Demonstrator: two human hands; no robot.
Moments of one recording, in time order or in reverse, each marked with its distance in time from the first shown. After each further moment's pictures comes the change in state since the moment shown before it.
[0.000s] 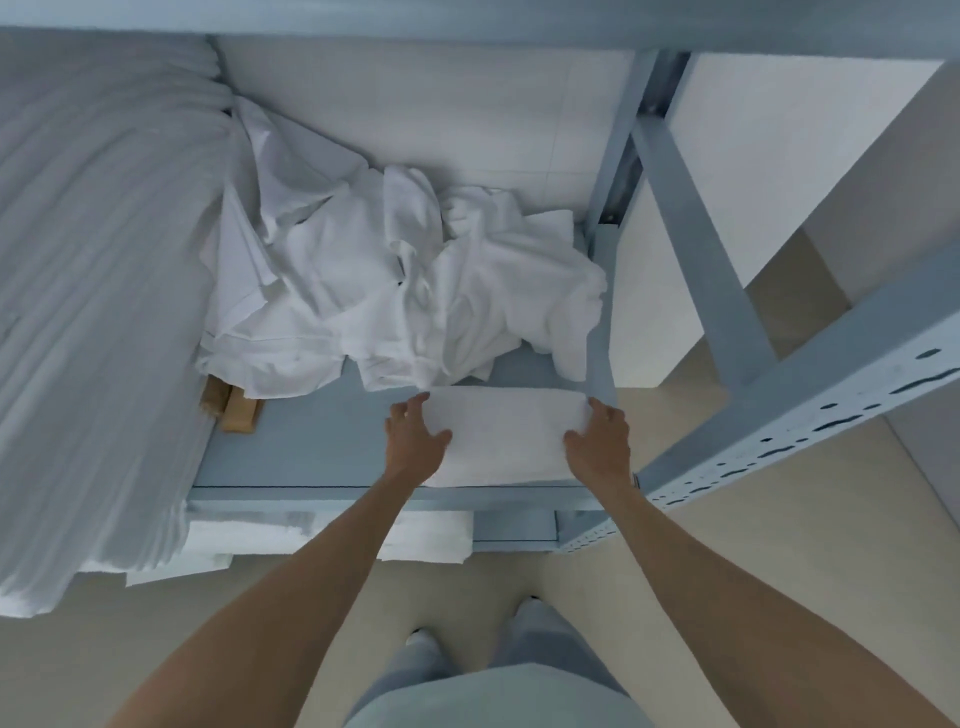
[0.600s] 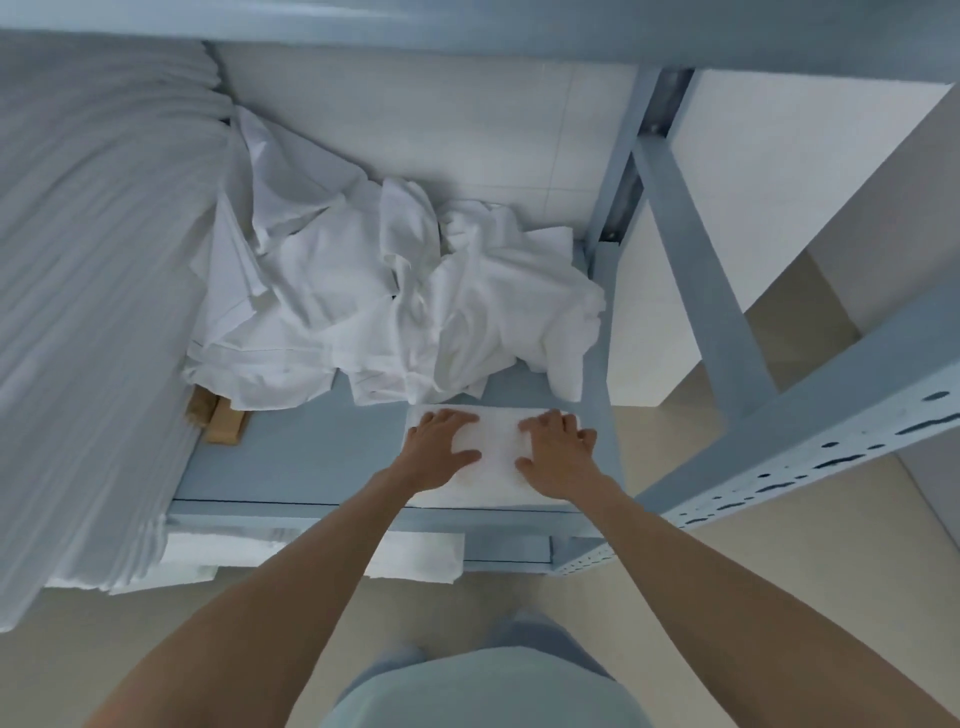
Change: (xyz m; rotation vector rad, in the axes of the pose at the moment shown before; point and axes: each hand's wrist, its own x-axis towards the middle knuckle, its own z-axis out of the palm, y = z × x) left_hand 0.021 0.022 0.013 0.318 -0.260 0.318; right_hand 0.032 -0.017 0.017 -0.610 -0.214 -0.398
